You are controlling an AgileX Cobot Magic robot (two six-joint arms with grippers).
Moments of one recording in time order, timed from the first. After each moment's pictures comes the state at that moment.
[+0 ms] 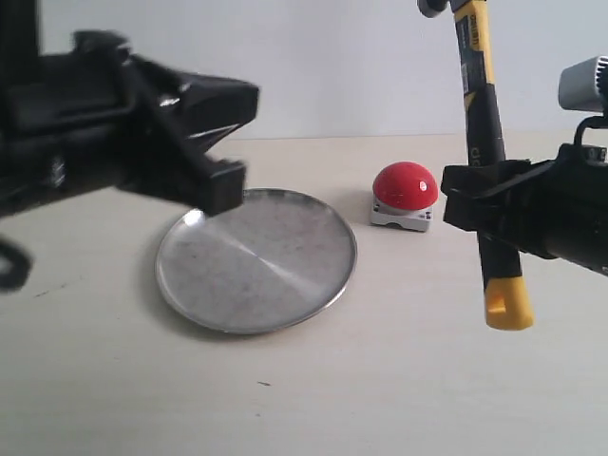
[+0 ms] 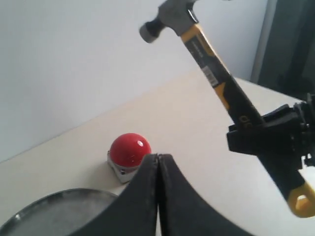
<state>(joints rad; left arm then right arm) -0.86 1.16 -0.76 -0.22 -0.12 0.18 0.47 1.11 -0.43 -0.10 -0.26 0.42</state>
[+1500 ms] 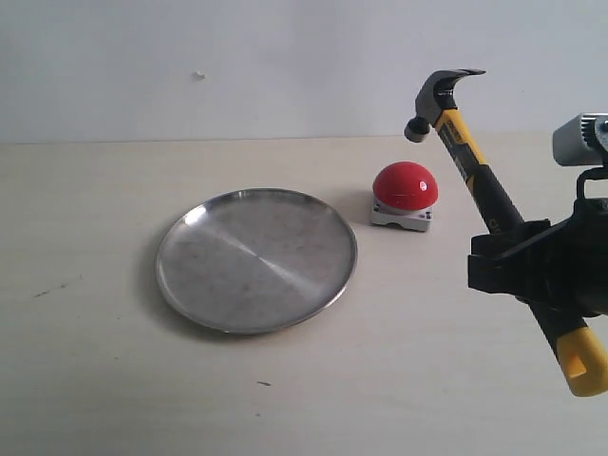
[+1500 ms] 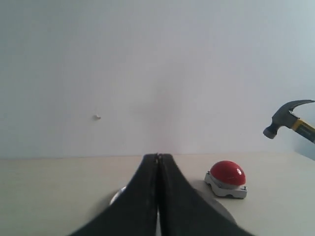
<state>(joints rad) -0.86 0.01 0.00 -1.40 -0.44 1.27 0.47 1.03 -0.43 -0.10 0.09 0.38</state>
